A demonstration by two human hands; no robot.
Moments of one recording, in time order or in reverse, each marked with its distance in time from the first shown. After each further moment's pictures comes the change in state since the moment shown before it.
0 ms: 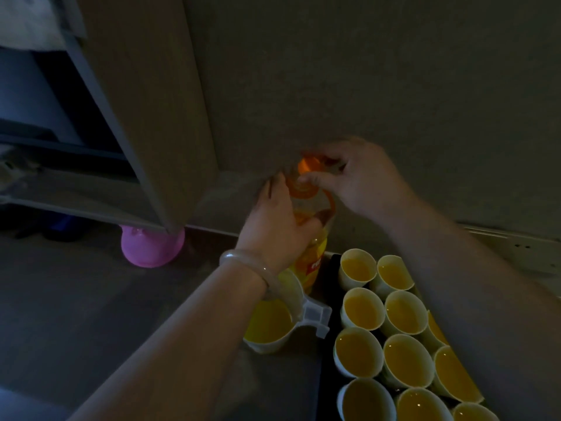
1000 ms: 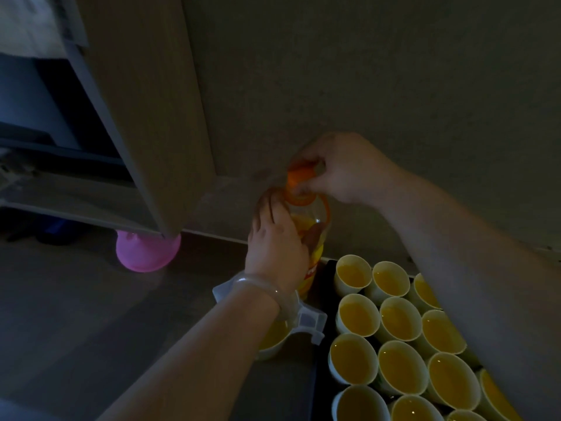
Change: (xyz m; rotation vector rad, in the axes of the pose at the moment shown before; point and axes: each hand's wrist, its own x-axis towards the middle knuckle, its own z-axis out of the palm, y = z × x) left_hand -0.020 0.007 0.019 0.049 0.031 -0.062; right_hand 0.024 -0.022 -0.018 -0.269 -0.291 -0.056
